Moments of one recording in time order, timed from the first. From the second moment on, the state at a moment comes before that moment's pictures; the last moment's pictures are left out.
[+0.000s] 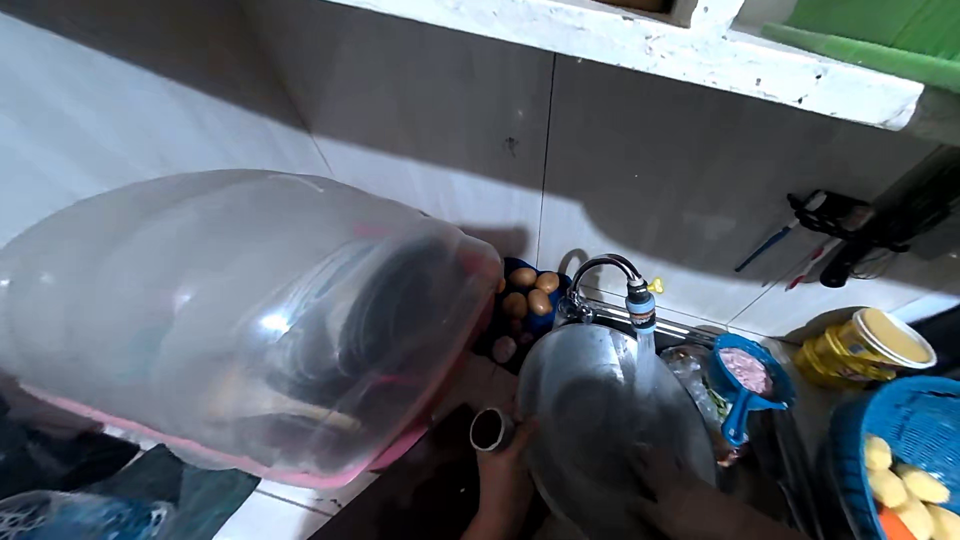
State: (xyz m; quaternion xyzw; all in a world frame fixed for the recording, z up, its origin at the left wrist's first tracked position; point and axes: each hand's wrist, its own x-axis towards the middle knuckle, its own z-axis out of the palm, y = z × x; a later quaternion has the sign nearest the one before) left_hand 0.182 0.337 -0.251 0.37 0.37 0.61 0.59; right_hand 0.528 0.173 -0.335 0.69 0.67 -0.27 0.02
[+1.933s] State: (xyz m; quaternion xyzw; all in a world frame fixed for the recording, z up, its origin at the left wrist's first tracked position) left_hand 0.188 0.294 -0.222 0.38 0.31 0.63 0.60; right_hand 0.509 0.427 -0.489 0.86 0.42 0.16 -0.22
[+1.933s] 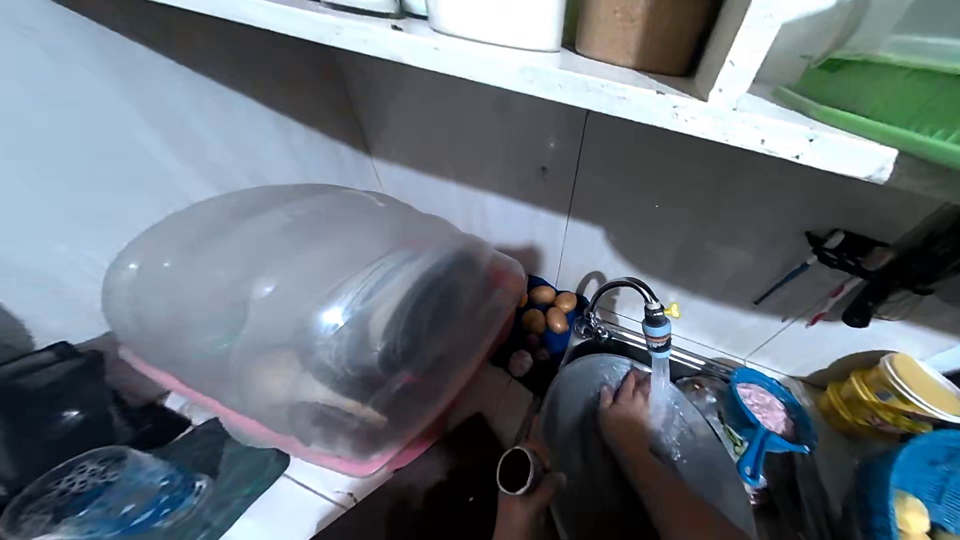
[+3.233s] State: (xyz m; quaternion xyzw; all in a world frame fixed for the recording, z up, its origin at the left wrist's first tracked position) left_hand 0.158 0.327 -0.109 0.53 0.34 0.65 0.42; right_hand 0.546 0.272 -0.452 0.80 0.49 -0.11 -0.33
